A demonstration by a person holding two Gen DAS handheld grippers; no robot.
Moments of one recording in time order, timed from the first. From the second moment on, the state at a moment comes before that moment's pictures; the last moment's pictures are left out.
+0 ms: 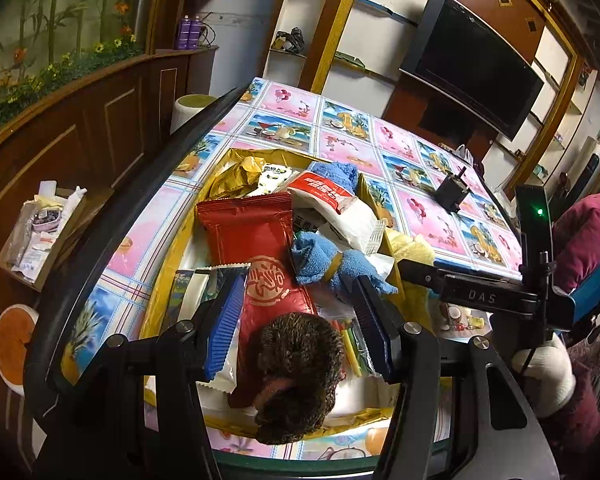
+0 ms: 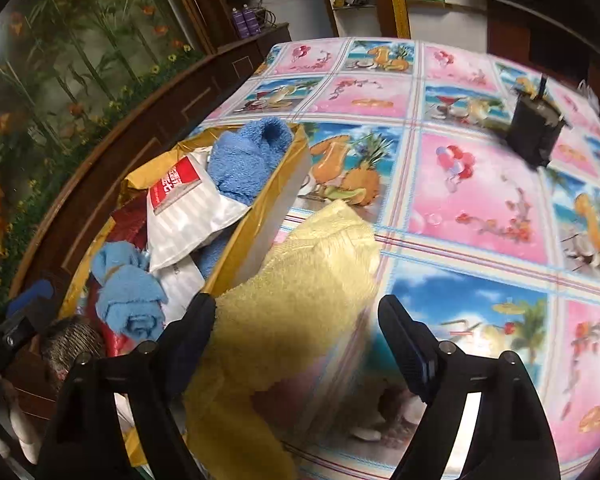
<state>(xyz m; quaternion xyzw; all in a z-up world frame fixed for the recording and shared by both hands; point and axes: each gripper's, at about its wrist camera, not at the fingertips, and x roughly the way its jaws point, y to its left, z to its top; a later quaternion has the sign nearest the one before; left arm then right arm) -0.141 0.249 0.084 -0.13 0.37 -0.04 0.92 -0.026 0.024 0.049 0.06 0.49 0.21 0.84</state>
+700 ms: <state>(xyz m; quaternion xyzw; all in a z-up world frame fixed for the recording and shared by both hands) -0.154 0.298 0.064 -0.22 0.36 -0.04 0.90 -0.021 0.008 0.082 0.04 0.47 0.16 0.87</state>
